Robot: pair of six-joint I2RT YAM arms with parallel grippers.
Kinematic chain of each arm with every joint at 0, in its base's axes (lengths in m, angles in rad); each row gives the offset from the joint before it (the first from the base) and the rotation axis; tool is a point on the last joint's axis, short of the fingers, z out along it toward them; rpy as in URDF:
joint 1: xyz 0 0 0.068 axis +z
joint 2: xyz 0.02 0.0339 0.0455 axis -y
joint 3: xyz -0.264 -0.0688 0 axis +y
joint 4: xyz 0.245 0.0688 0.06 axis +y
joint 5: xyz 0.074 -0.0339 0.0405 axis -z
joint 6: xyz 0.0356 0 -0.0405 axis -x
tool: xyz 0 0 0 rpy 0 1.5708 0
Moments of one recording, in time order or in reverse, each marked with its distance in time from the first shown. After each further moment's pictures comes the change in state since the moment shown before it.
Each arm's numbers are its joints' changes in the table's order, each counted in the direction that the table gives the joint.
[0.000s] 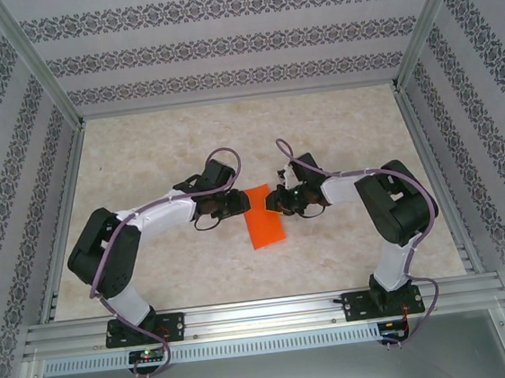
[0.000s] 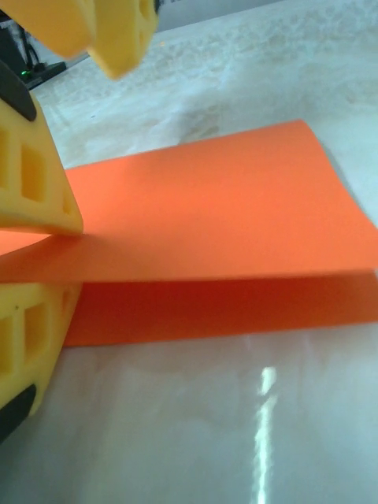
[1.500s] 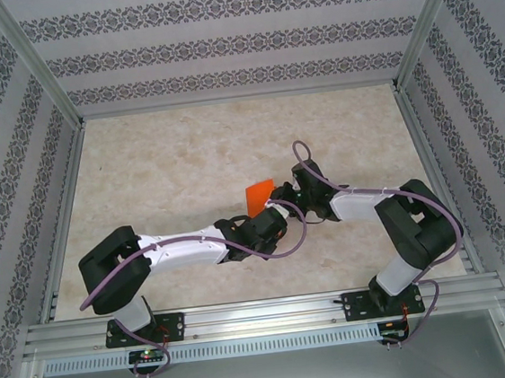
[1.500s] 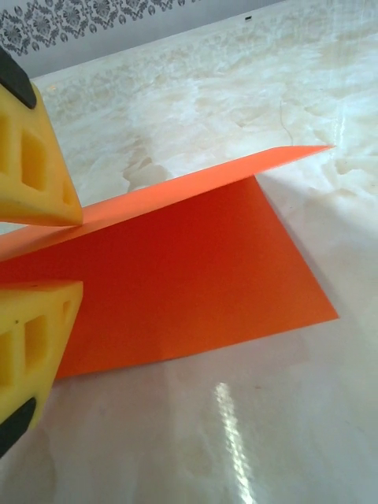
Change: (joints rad) left arm -0.475 0.008 0.020 0.010 -0.485 -0.469; right arm 0.067 0.203 0.140 -0.111 0.278 -0.366
